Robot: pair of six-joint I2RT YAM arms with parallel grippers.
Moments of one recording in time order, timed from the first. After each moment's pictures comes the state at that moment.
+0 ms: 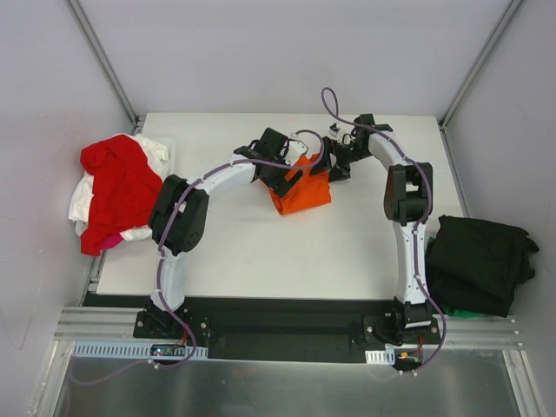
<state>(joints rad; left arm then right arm) -0.58 2.06 1.62 -0.49 0.08 0.27 0.16 2.48 2.12 -0.94 -0.90 0.03</state>
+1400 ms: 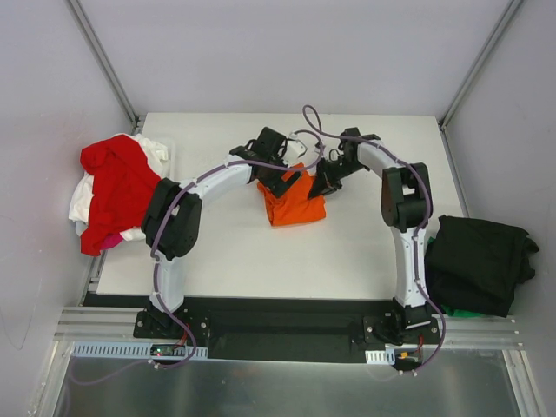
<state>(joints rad) -0.58 2.00 1.58 -0.51 0.04 0.30 0.25 2.37 1.87 -0.93 -0.90 -0.04</state>
